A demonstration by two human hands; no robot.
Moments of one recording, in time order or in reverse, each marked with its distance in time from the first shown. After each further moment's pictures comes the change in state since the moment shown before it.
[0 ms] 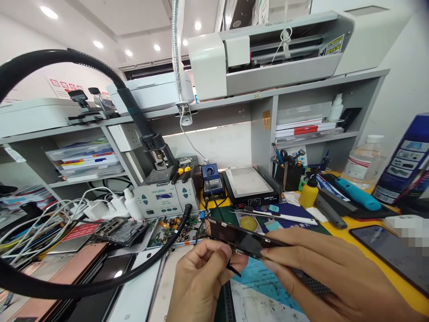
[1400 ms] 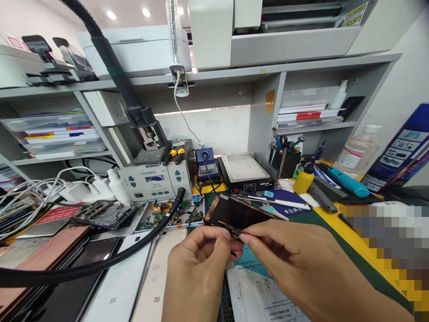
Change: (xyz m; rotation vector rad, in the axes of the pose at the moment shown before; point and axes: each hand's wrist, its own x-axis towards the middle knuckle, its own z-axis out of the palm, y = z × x) left_hand -0.004 -0.006 0.000 0.352 0.135 0.145; right_hand 0.005 -0.015 0.031 0.136 -0.198 0.350
